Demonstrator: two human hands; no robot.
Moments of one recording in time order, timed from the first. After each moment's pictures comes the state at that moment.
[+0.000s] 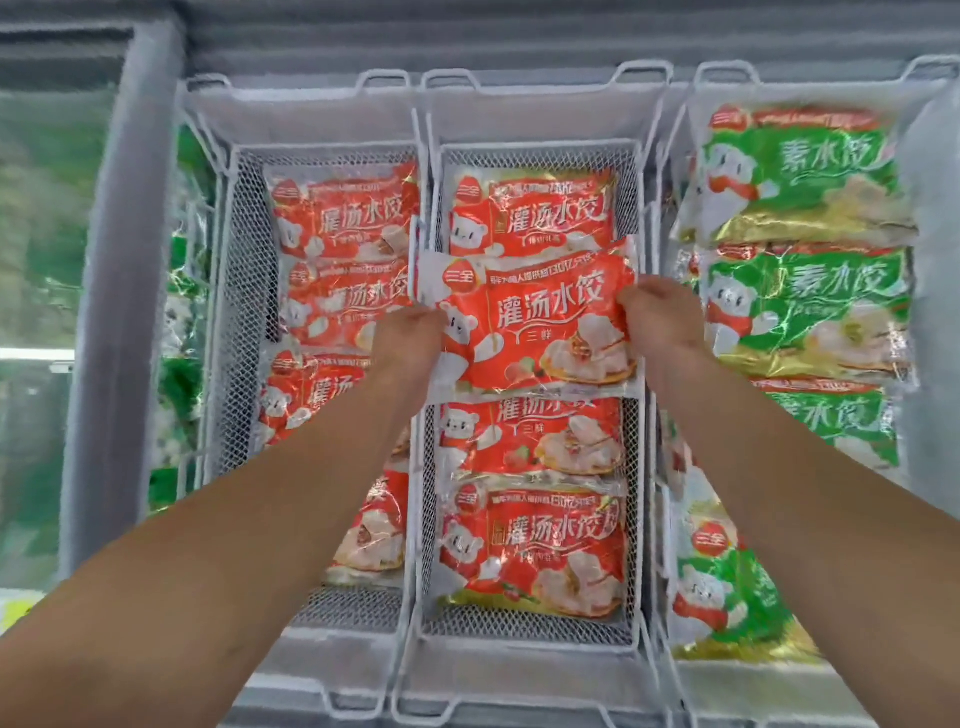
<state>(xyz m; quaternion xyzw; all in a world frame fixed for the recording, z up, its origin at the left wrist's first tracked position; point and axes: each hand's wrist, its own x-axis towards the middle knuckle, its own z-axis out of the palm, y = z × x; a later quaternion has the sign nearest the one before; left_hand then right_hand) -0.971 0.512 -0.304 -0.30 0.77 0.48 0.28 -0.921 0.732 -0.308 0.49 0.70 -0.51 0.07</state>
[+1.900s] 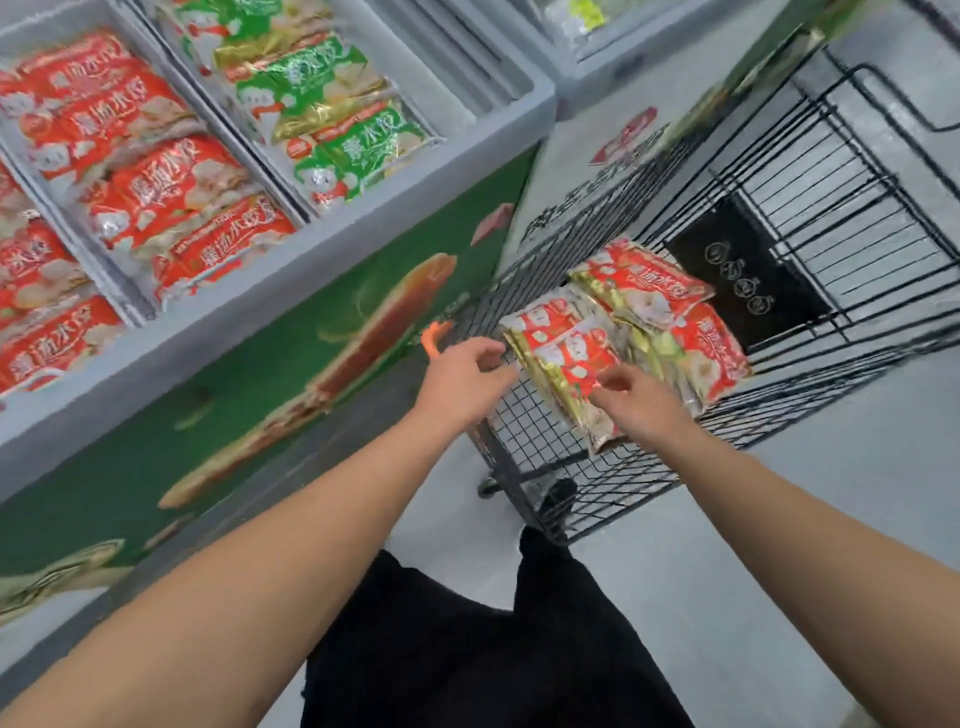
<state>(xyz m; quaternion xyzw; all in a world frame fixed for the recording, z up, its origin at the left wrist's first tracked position) -0.314 0.475 -0.228 0.36 0.75 0.30 0.47 -0.120 0.565 -0.215 0.62 0.67 -0.40 0.08</state>
